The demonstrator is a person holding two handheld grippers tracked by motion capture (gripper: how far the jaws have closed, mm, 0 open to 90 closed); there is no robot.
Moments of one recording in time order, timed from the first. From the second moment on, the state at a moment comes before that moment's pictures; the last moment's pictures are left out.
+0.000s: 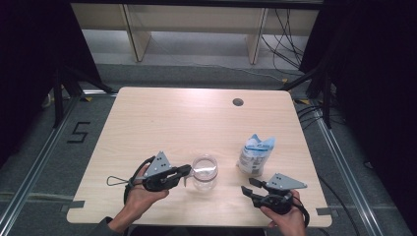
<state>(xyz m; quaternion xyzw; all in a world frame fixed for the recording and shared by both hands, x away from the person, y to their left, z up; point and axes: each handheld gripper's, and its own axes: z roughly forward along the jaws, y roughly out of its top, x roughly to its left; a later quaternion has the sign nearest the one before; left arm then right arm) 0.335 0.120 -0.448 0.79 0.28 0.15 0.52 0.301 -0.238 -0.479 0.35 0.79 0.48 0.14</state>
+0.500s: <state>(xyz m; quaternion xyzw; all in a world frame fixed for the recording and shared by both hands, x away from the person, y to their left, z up) 0.334 0.120 -0.449 0.79 0.28 0.16 0.52 0.316 -0.212 -0.476 0.34 0.79 0.49 0.14</state>
